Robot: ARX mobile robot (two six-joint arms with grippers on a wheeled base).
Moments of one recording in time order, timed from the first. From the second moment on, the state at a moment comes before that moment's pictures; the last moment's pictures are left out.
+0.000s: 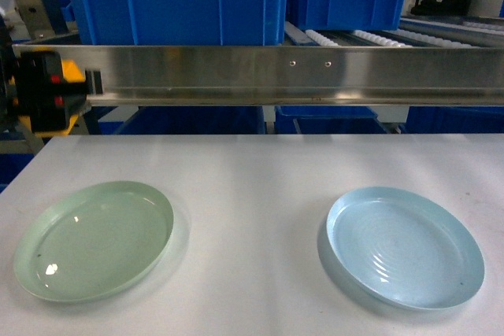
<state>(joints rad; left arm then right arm) -0.17 1.48 0.70 0.40 -0.11 -0.10 0.18 0.90 0.18 0.68 0.02 -0.12</state>
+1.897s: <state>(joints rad) -0.14 1.29 0.80 0.29 -0.08 -0.13 0.18 0.90 0.18 0.68 0.03 -0.12</state>
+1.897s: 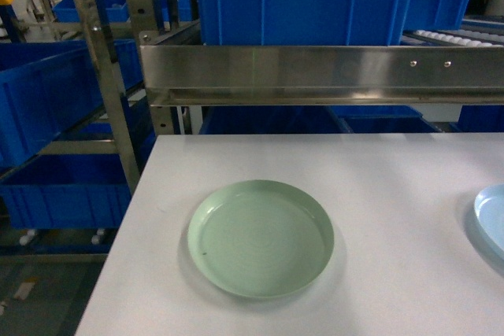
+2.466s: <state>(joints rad) -0.14 1.29 0.80 0.29 -0.08 -0.13 0.18 0.90 0.18 0.68 0.03 -0.12</state>
